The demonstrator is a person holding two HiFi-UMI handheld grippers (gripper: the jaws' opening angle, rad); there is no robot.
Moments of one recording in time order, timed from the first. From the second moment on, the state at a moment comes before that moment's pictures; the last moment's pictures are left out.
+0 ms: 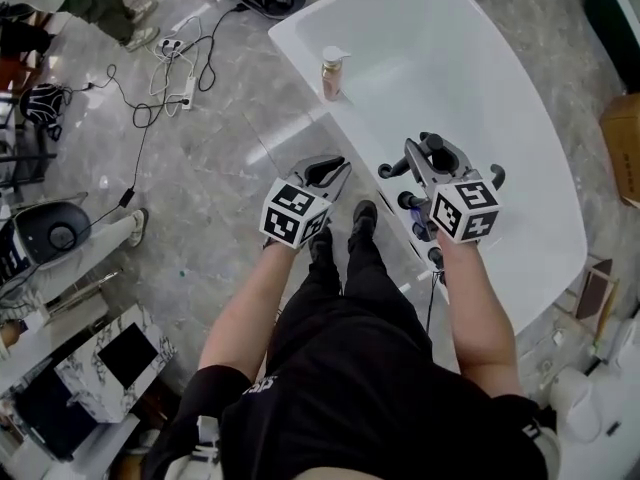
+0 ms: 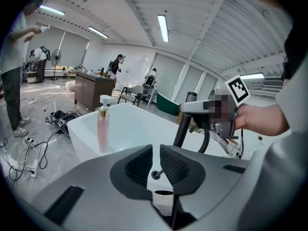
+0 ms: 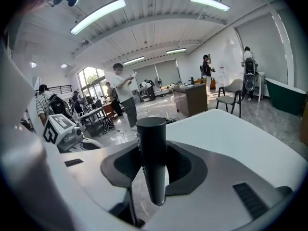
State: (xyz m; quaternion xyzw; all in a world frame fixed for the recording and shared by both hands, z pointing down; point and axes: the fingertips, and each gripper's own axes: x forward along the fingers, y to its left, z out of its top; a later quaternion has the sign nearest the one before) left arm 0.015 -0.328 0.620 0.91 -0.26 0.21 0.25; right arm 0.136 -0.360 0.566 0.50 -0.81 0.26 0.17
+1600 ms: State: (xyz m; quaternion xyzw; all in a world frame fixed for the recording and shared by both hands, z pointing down) left arm -0.063 -0.298 0.692 0.88 -0.29 0.22 0.32; right arm 0.128 -0.314 0.771 0.54 -0.70 0.36 0.31
